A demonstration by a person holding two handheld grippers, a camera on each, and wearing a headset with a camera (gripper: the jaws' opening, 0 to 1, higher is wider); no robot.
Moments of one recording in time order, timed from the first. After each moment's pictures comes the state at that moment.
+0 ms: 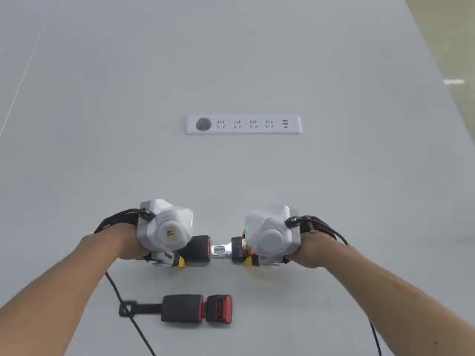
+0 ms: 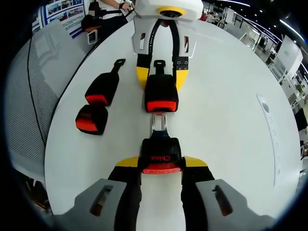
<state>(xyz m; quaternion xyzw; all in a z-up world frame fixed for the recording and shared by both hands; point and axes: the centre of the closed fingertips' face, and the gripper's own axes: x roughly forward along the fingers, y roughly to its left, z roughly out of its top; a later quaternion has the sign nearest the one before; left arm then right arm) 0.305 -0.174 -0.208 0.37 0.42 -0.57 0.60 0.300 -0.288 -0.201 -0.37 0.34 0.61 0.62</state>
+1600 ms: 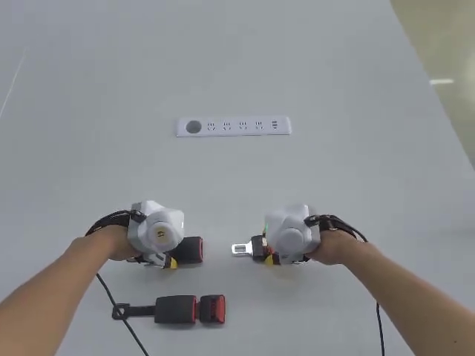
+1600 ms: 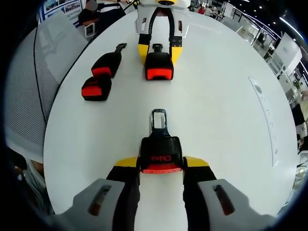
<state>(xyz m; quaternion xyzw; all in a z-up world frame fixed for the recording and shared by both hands) 0.301 -0.178 -0.204 0.38 0.42 -0.58 0.59 0.303 -0.342 -0.207 -0.39 0.36 0.58 0.61</state>
